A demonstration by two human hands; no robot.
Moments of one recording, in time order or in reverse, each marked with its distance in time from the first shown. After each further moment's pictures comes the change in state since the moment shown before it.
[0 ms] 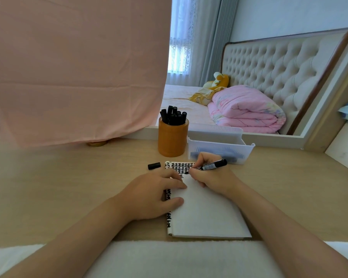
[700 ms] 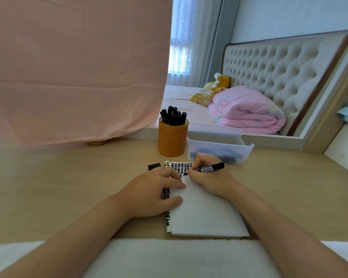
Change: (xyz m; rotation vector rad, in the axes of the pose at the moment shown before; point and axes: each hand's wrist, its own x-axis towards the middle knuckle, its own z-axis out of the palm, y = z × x) left_hand 0.001 0.002 -0.003 -0.025 -0.030 -0.044; right_hand 0.002 0.004 0.002 -0.172 0.003 -0.068
